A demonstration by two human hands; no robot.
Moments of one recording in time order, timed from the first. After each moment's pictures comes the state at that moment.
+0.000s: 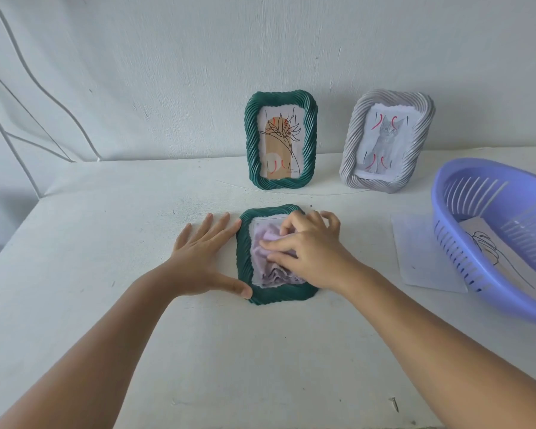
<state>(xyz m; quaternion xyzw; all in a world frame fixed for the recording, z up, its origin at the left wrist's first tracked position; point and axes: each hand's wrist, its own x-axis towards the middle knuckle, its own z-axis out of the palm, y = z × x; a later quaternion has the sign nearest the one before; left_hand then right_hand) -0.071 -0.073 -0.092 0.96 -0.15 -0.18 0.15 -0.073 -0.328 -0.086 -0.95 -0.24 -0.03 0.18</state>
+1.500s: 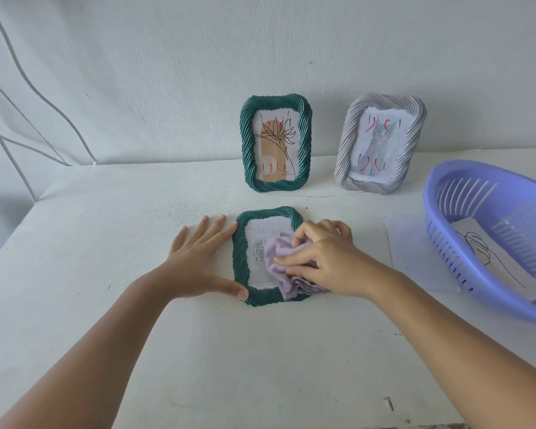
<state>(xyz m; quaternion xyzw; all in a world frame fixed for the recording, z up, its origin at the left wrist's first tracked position) -0.071 -0.073 -0.091 0.96 -0.14 -0.18 0.16 -0.082 -0.366 -0.077 -0.94 -0.28 0.03 0.19</state>
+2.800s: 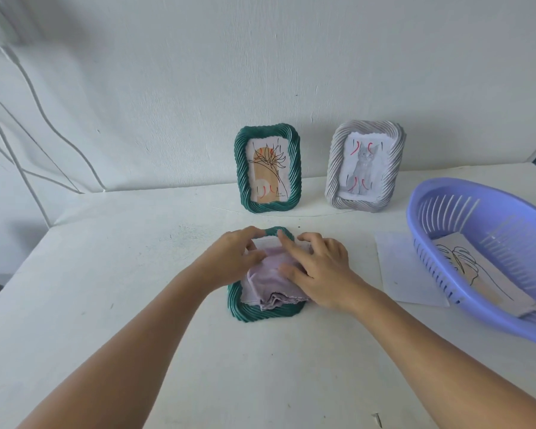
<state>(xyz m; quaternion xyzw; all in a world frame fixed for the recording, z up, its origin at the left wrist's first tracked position) -0.046 -0.147 -0.061 0.95 -0.14 -0.08 0.28 -0.079 -0.371 -0.090 -0.97 -0.16 0.06 0.18</state>
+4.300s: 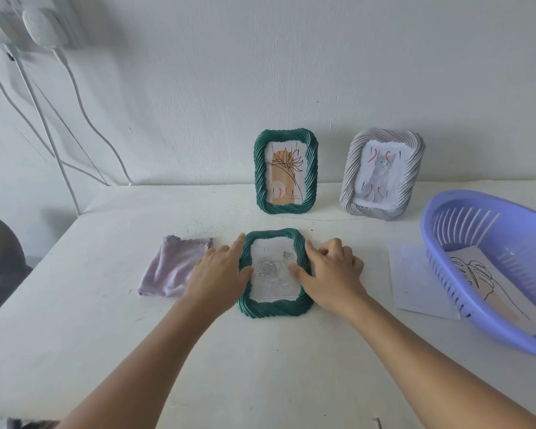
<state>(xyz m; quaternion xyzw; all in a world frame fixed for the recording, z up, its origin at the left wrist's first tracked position) -0.094 -0.123 -0.079 0.99 -0.03 -0.01 0.12 -0.080 -0.356 -0.096 -0.98 -0.05 0.04 0.18</state>
